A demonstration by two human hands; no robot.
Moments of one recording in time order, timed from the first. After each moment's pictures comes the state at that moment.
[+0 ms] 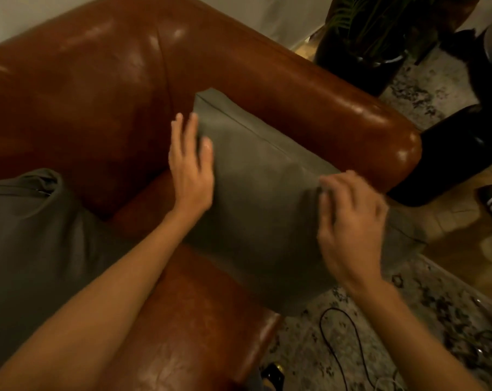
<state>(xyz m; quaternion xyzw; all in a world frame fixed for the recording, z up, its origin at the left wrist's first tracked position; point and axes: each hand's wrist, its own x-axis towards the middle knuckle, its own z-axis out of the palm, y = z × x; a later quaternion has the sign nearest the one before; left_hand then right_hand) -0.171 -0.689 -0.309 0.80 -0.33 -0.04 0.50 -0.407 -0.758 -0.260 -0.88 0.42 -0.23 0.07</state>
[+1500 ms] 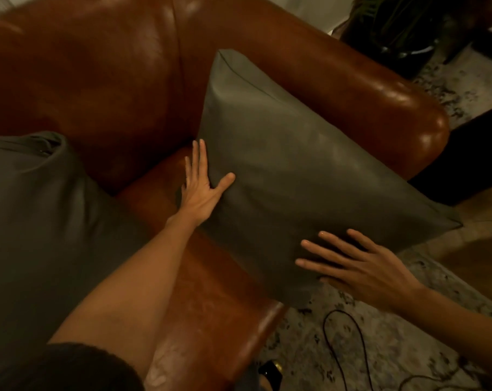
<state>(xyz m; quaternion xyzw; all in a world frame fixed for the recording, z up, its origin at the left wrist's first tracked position) -0.183 -0.653 -0.396 0.84 -0.33 -0.22 0.38 -0.510 -0.789 -0.342 -0.98 -0.07 0.02 -0.18</state>
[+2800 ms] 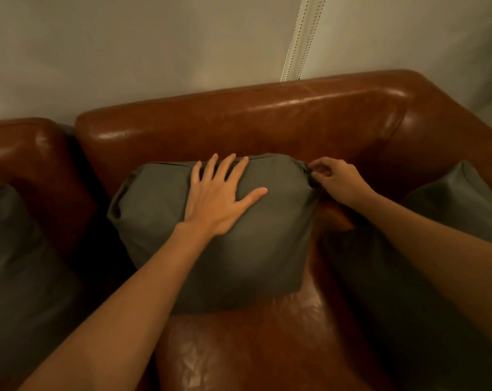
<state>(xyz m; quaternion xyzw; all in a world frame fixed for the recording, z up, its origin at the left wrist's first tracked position) -0.041 -0.331 -0.266 0.95 -0.27 0.00 0.13 -0.080 -0.579 -0.241 -0.93 0.18 0.03 0.32</state>
